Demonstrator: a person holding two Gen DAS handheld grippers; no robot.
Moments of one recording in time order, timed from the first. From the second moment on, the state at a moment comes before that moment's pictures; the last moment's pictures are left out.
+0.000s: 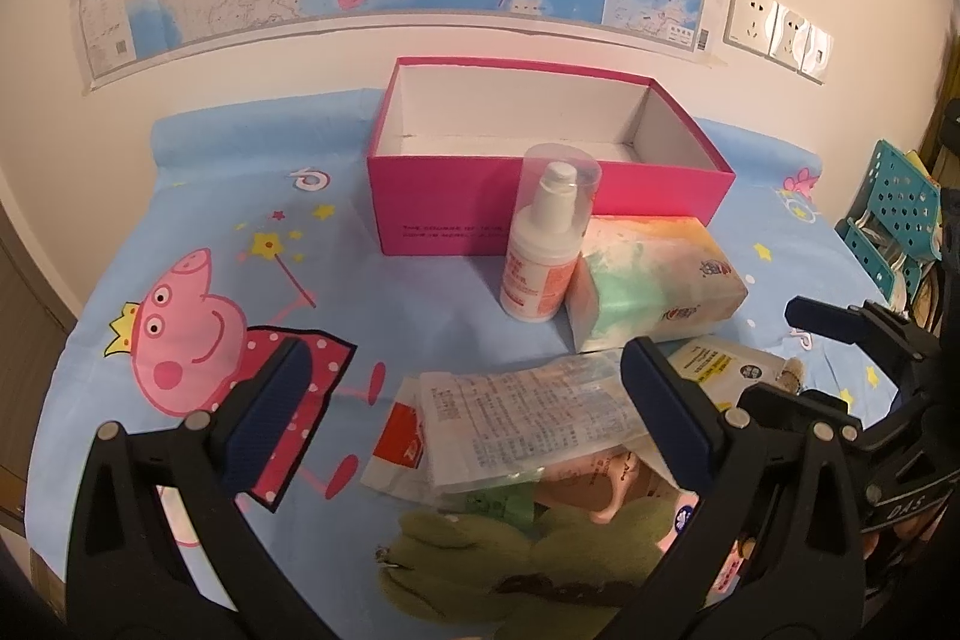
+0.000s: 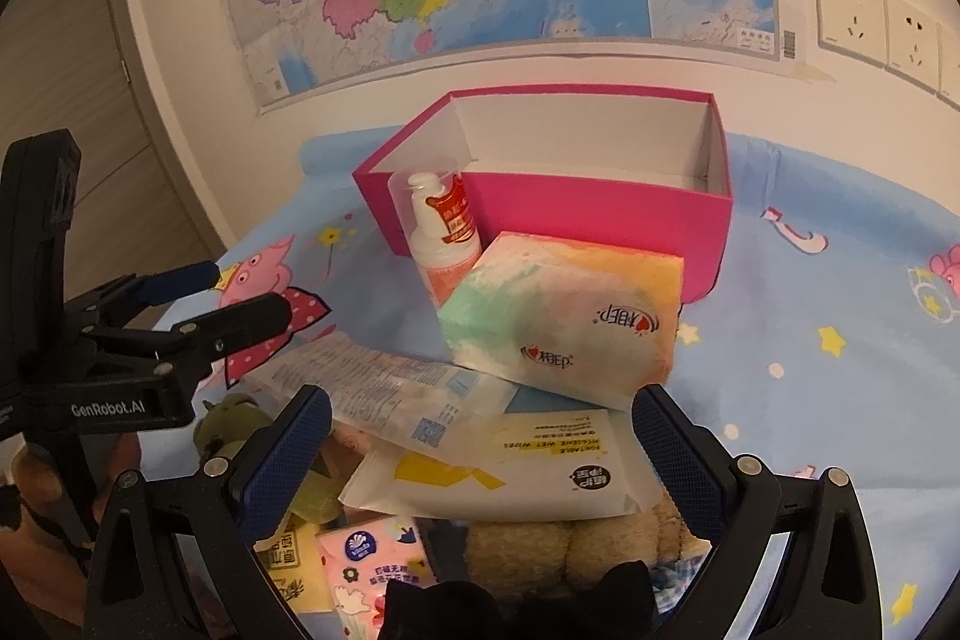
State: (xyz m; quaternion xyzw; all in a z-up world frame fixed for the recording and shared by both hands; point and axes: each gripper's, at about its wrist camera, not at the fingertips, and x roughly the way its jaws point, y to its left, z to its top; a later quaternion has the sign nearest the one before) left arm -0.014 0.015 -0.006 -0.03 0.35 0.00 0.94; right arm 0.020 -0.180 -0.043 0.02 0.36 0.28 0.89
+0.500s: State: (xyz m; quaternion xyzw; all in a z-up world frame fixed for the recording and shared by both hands) left arm -0.011 0.062 -0.036 -0.07 0.41 -0.06 0.91; right arm 0.040 -0.167 -0.065 0.04 0.44 0.32 0.84
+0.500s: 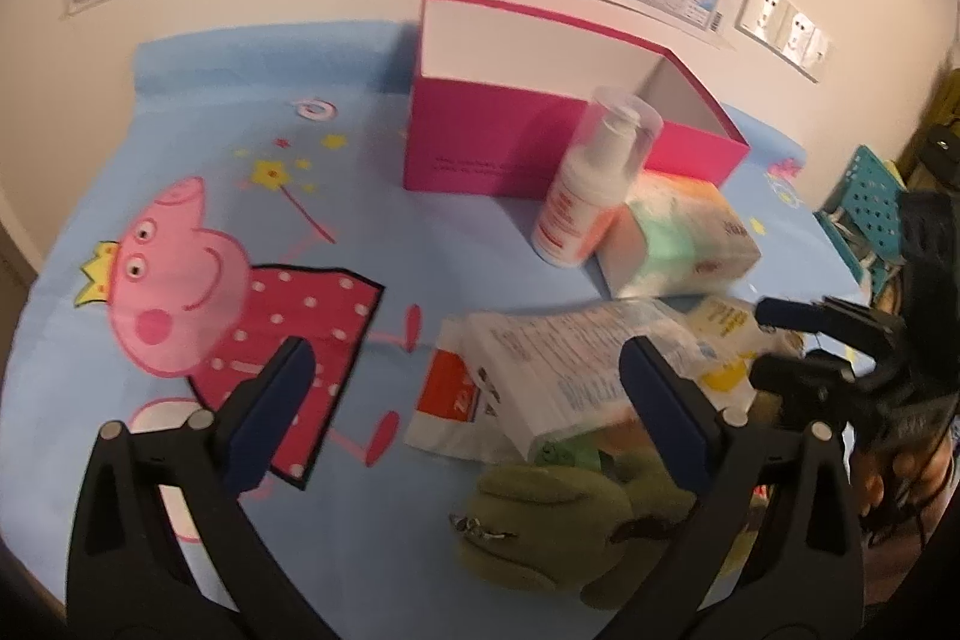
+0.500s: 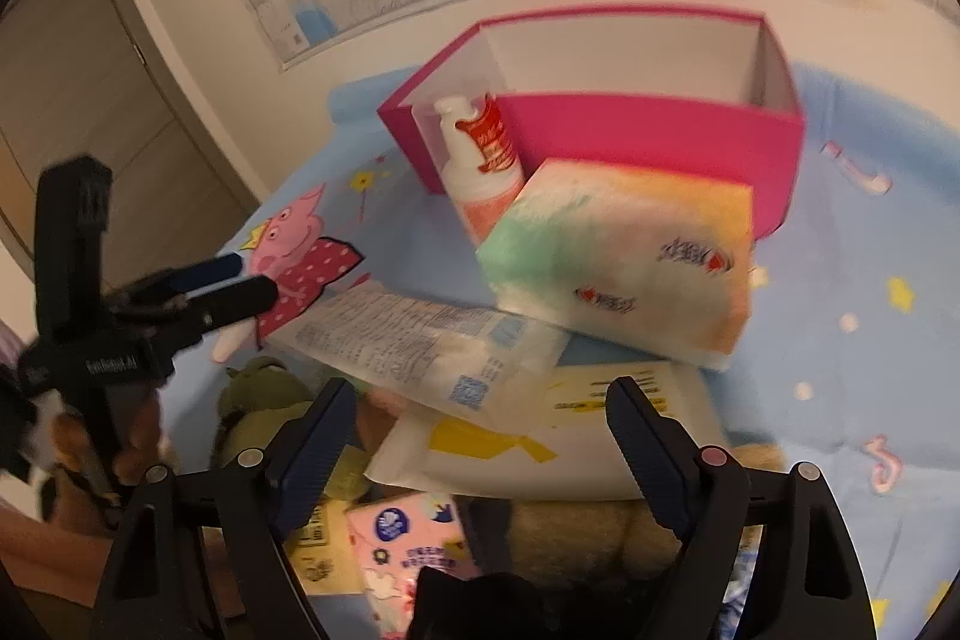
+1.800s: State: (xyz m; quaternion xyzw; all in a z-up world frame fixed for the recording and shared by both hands) left arm 0.003 0.065 -0.023 -0.12 0.43 -0.18 0.87; right arm 0.064 -0.144 -0.058 0.08 0.45 0.39 0.80
